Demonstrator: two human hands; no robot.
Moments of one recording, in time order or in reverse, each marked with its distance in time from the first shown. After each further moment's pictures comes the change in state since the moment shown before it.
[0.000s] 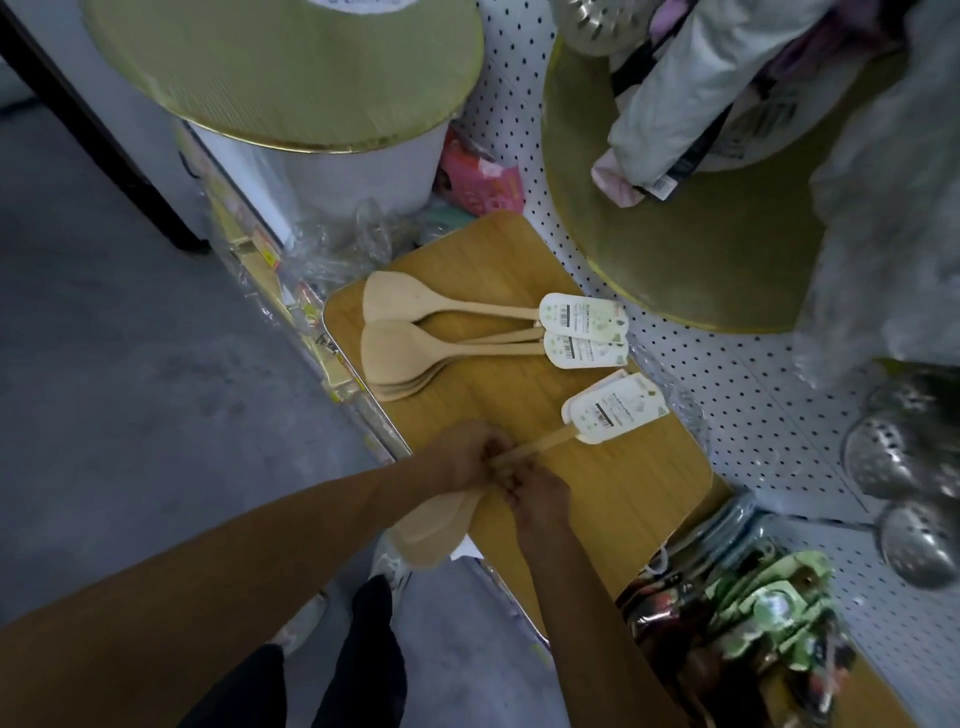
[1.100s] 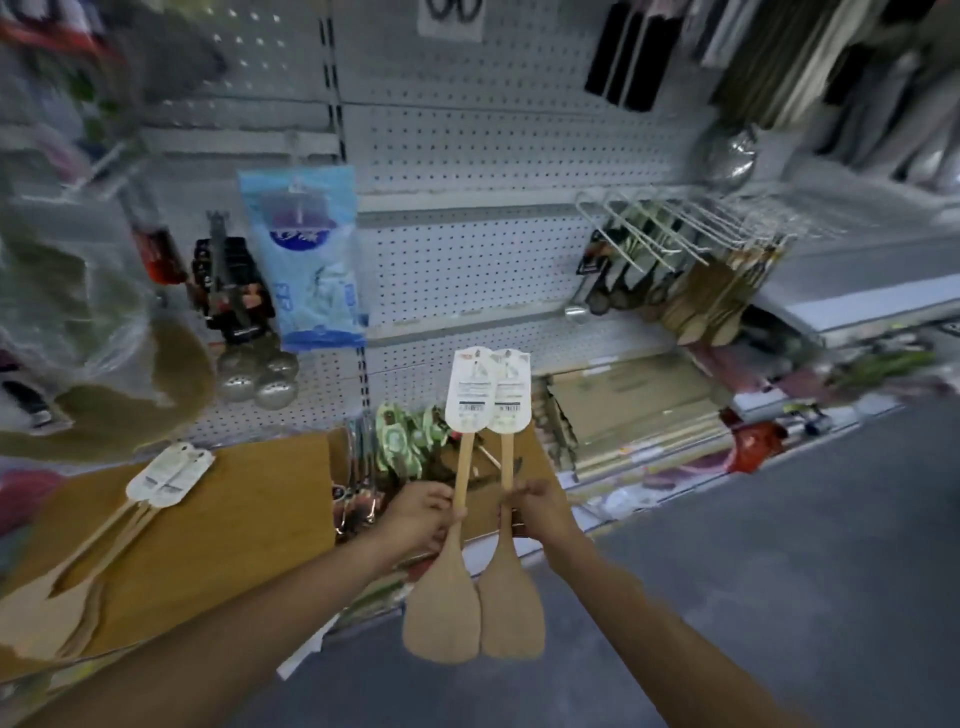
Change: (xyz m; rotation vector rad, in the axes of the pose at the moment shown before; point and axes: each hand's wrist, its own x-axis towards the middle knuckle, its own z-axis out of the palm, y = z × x) left_hand -0.303 0.377 0.252 0.015 -0.518 0.080; right_hand -0.433 0.144 -0.424 0.473 0.417 -0.273
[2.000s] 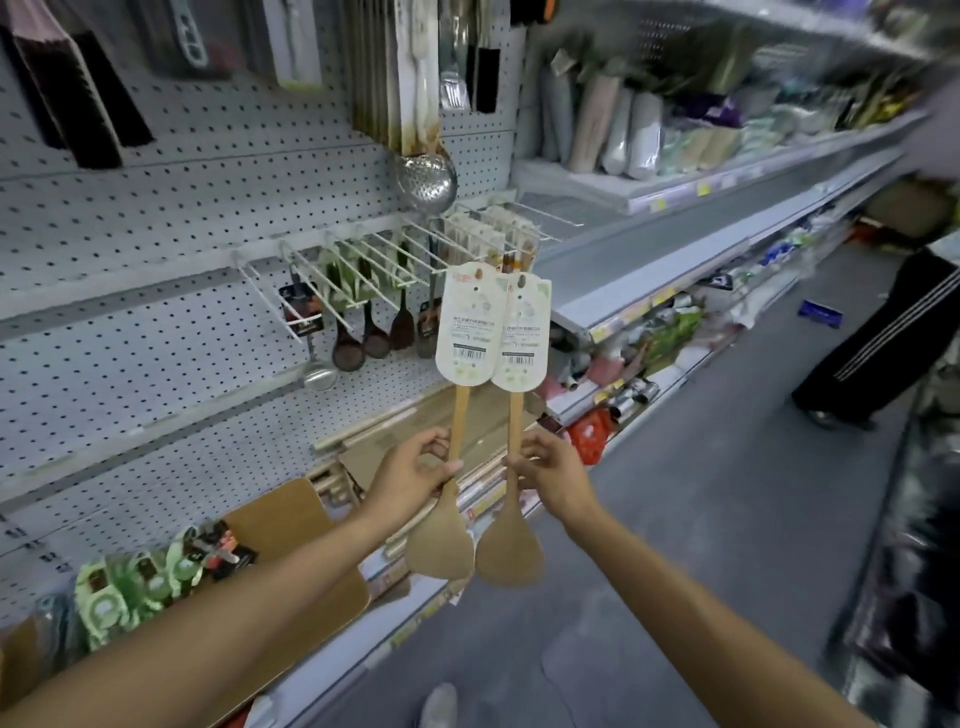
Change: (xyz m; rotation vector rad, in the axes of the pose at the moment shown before) left_hand 0.180 0.258 0.377 0.208 -0.098 0.597; right_hand 0.091 -0.054 -0.473 0.120 0.287 -0.384
